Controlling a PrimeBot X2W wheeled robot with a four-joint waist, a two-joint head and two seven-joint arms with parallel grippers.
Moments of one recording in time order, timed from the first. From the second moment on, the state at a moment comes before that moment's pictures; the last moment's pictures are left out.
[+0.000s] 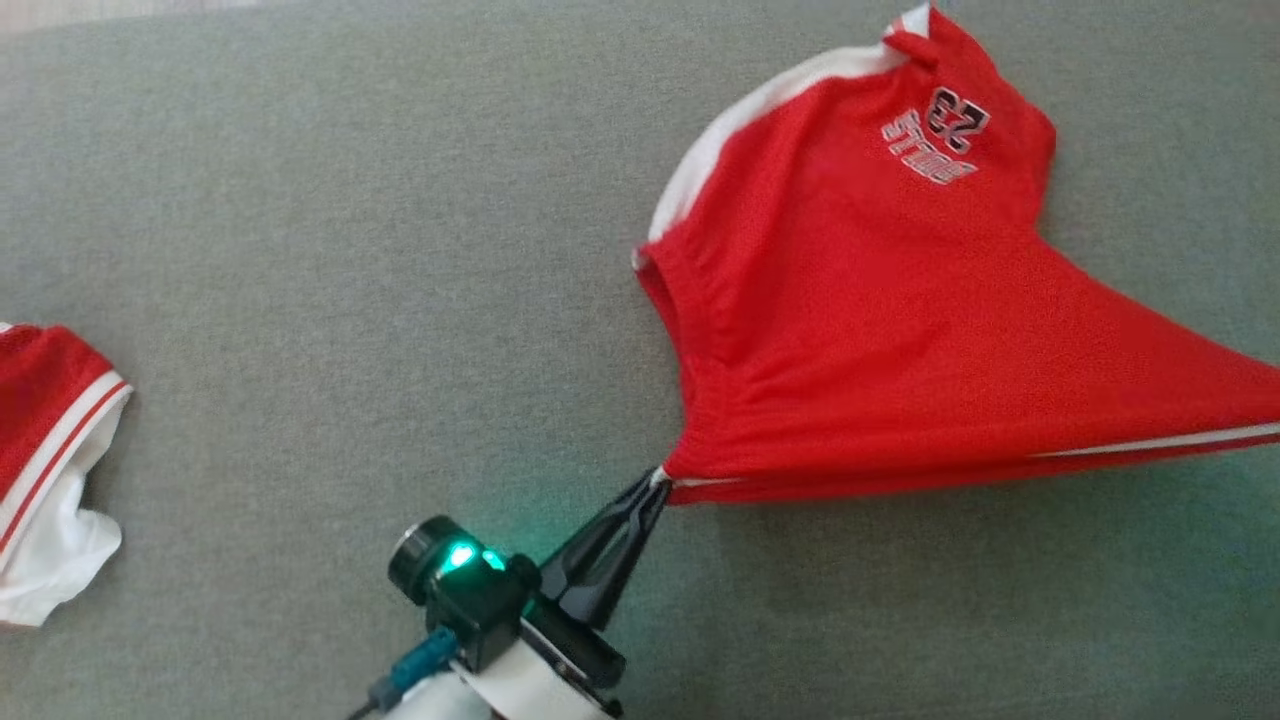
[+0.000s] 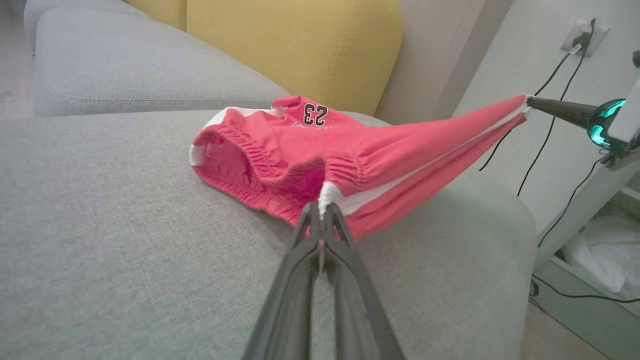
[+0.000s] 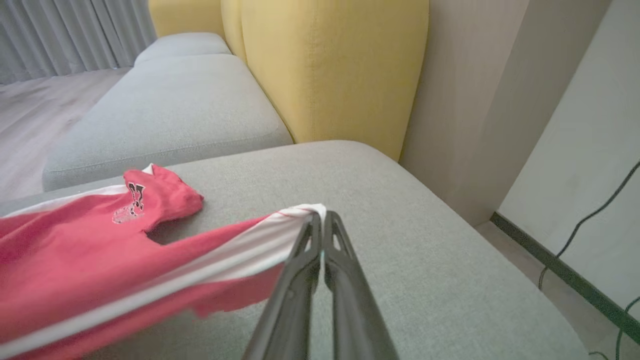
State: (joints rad) left arm -0.26 0.29 -0.83 0.15 -0.46 -0.03 -0.25; right arm 0.11 -0.03 -0.51 -0.25 0.23 0.13 0.17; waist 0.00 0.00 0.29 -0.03
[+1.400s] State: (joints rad) left arm -0.70 0.04 -0.71 0.56 -0.64 -0.05 -0.24; right arm -0.78 -0.36 -0.12 0.61 0.19 0.14 0.16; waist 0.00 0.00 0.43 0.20
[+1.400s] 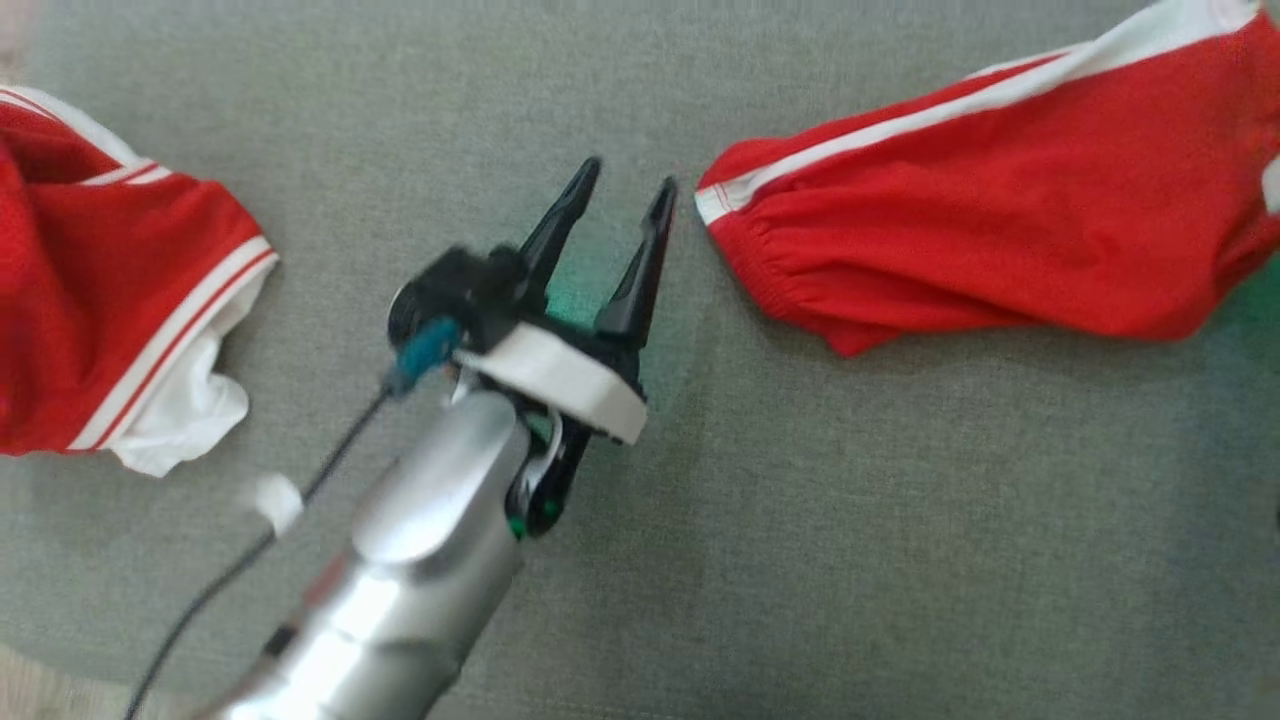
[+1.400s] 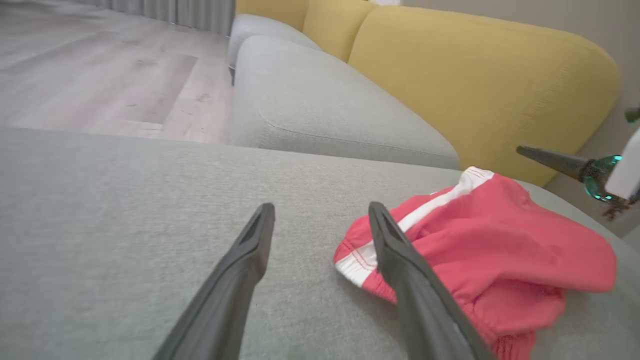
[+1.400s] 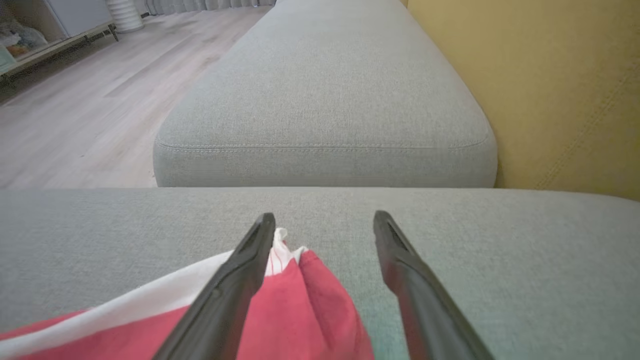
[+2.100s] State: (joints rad) left arm -0.18 0.05 -0.45 0.06 -0.33 0.06 -0.26; right arm -0.50 -0.54 -0.10 0.74 0.42 0.14 0.23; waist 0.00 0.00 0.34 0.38
